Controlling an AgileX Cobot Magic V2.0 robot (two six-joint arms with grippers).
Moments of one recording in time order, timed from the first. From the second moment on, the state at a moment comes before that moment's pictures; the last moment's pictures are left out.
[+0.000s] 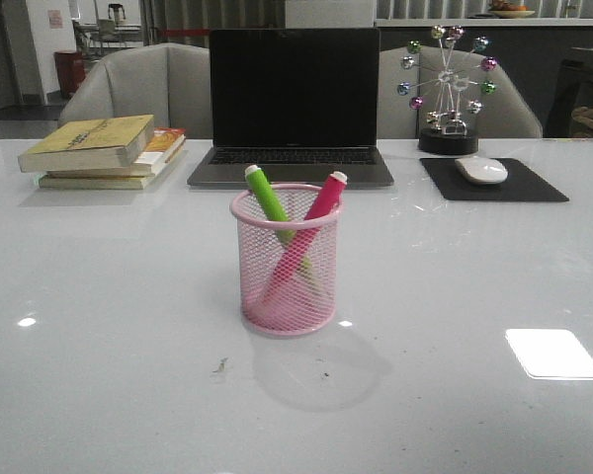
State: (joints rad) left arm -0.76 0.84 -0.82 0.14 0.80 -0.11; right arm 0.59 0.53 -0.54 0.09 0.61 -0.10
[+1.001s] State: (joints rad) left arm -0.76 0.67 -0.62 0.19 0.78 -0.15; right arm 0.59 0.53 -0.54 -0.04 0.72 -0.10
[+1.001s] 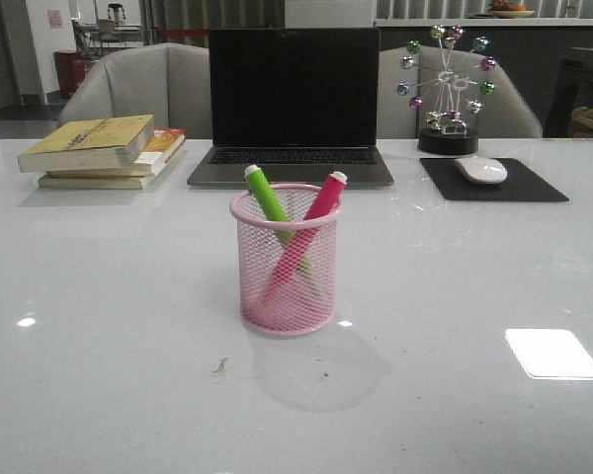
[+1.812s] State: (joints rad) left arm -0.25 0.33 -0.53 0.23 0.61 -0.15; right arm 0.59 0.53 -0.54 -0.04 0.72 -0.10
